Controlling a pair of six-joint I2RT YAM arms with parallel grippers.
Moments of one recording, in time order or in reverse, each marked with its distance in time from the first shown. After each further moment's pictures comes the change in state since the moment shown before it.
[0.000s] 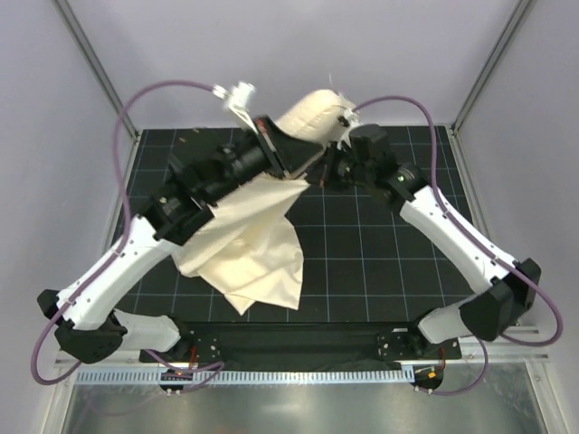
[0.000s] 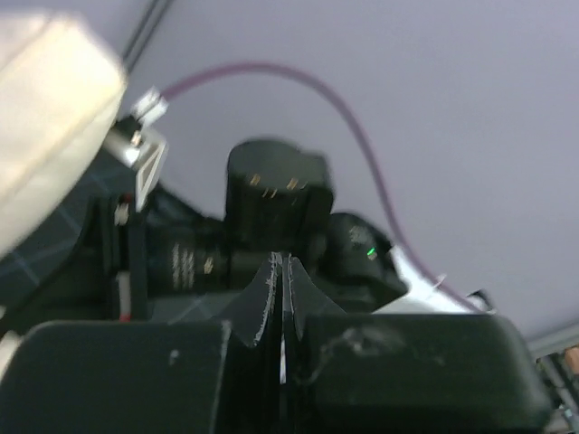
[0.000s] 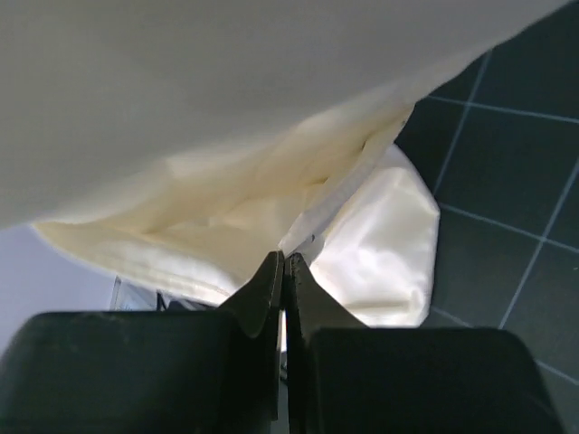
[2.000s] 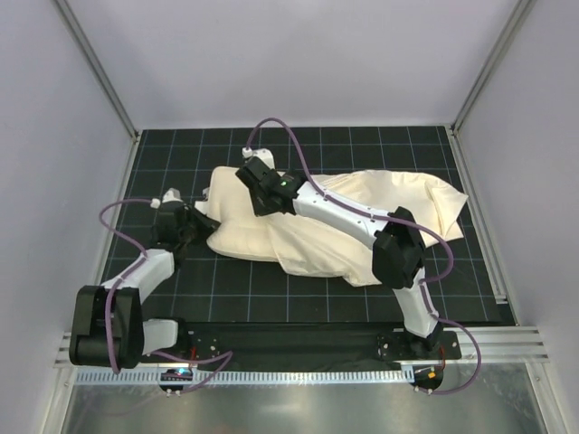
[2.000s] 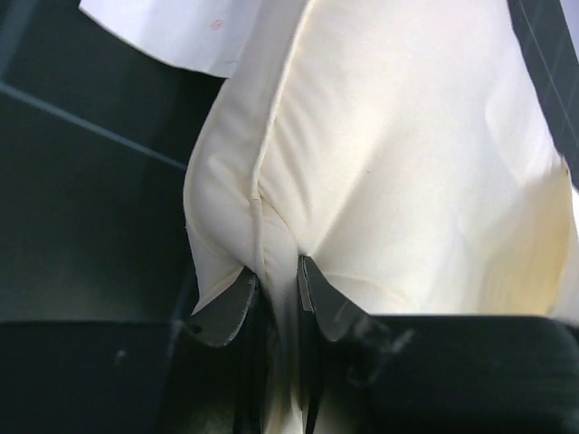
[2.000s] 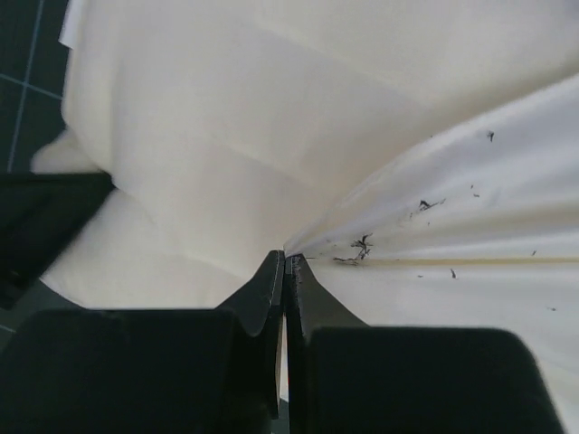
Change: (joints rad) left arm 0.760 -0.041 -1.205 0.356 0.003 -0.059; right arm 0.310 0.586 0.323 -0.169 0.492 -0.127
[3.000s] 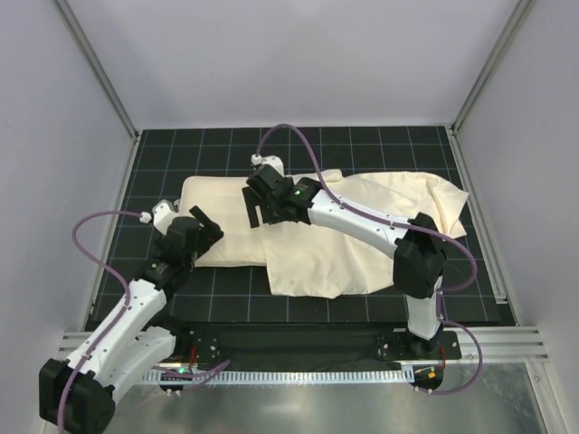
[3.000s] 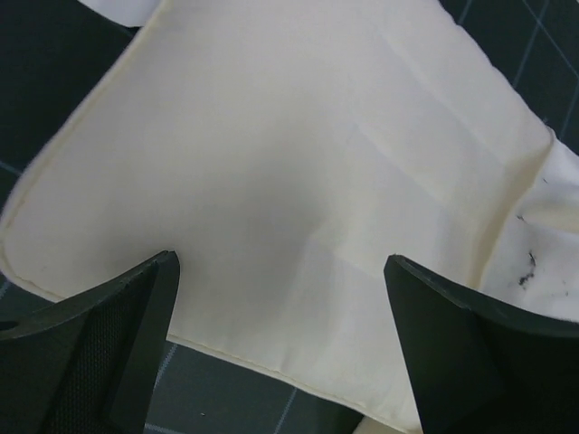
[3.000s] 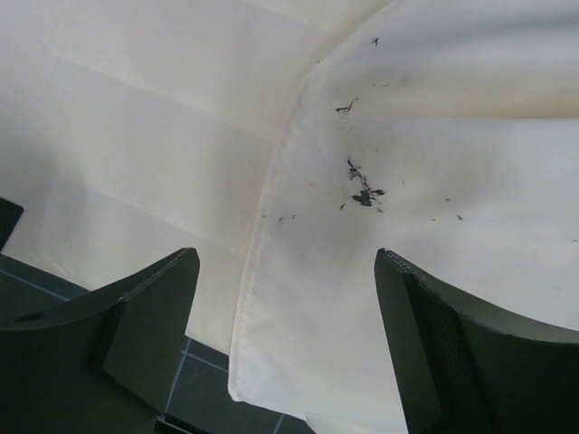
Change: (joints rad) left arm -0.423 -0.459 0.043 -0.492 -0.612 -0.095; right arm -0.019 -0.167 -0.199 0.063 -0.056 0.009
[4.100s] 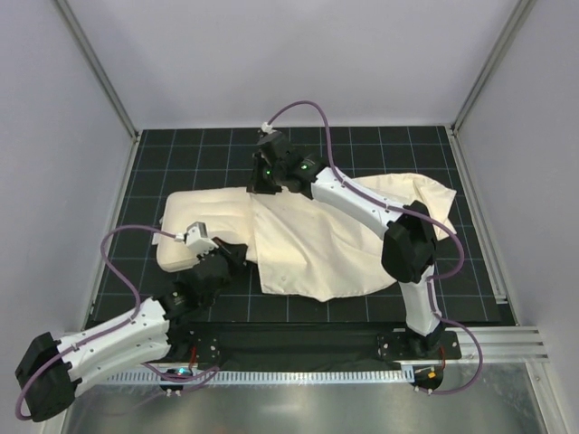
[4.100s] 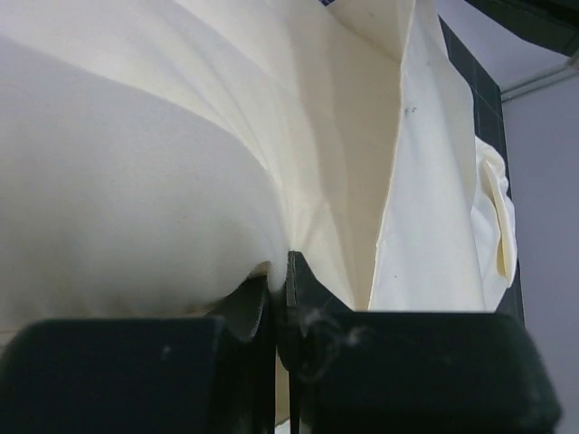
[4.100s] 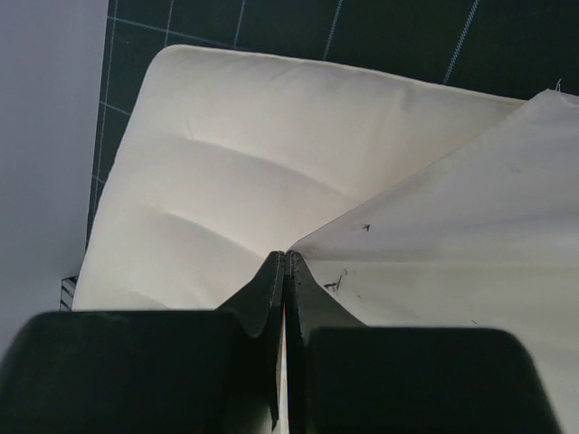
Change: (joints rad) left arm -0.428 -0.076 -0.244 0.396 -0.180 -0.118; right arm -0.118 0.130 0.191 0.164 -0.290 0.180
